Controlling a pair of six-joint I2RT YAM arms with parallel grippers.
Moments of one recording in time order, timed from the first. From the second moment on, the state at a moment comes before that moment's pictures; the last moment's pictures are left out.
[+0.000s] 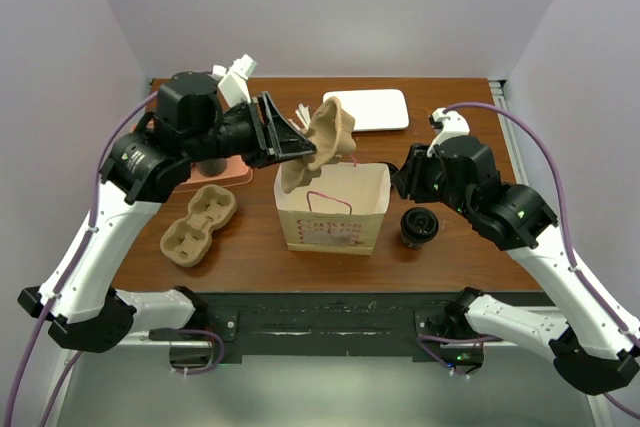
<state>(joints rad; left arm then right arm) -0.62 1.24 1.78 -0.91 0.38 -0.91 0.68 0.96 1.30 -0.89 0.22 0.53</state>
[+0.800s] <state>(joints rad) -0.63 1.29 1.65 -0.83 0.34 -0.88 0.68 0.89 1.28 -0.81 0.10 0.53</state>
